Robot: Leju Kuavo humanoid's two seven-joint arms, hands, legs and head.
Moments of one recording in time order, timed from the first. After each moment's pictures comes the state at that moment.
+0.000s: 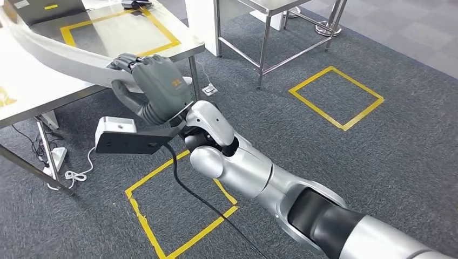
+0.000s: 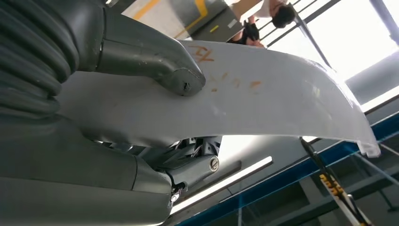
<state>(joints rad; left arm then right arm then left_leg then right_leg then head) -0.08 -0.10 0.19 -0.18 -0.13 0.15 0.13 -0.73 -0.03 0.67 -1.32 0.82 -0.06 -0.16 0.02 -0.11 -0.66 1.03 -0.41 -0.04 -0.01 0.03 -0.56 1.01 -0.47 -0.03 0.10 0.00</state>
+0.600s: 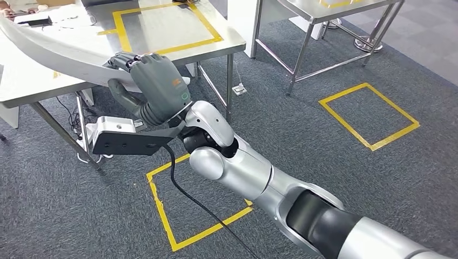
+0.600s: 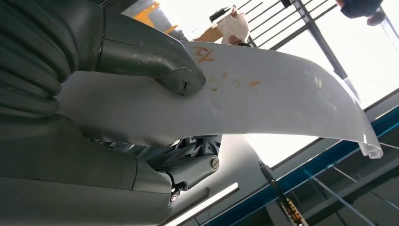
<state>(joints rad) -0.08 -0.09 0.19 -0.18 -0.14 0.14 0.13 -0.70 -0.01 0.65 -1.35 0.82 -0.04 -0.17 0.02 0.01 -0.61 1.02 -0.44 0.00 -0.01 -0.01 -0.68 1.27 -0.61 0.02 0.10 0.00</state>
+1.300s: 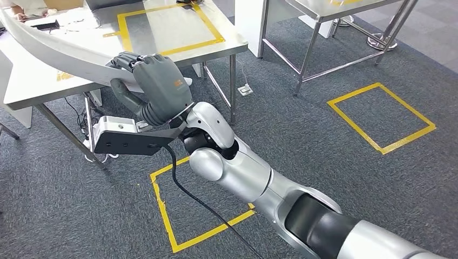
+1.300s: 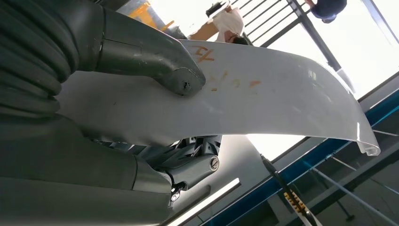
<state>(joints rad) -0.07 -0.09 0.19 -0.18 -0.15 0.14 0.12 -0.68 0.01 0.61 -1.36 0.86 -0.03 -0.18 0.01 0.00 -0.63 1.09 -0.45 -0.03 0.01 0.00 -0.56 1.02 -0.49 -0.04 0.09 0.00</state>
